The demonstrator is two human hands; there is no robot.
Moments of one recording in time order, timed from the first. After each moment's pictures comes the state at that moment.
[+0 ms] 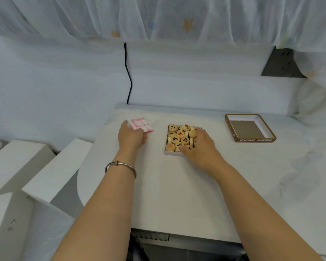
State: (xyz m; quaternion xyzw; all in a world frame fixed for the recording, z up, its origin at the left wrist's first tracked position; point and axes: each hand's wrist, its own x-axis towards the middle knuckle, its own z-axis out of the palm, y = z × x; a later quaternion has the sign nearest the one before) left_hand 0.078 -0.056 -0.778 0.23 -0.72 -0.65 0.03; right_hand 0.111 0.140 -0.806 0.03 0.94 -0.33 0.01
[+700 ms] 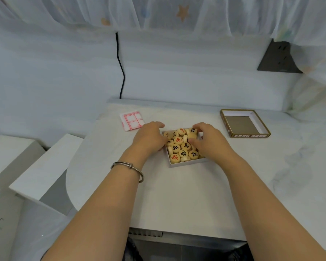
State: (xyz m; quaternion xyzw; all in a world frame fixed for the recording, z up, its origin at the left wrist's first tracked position) left_hand 0.090 -0.010 -0.776 -0.01 -0.94 -0.32 -0.08; right_hand 0.117 0.162 -0.775 0.03 0.96 -0.29 0.00
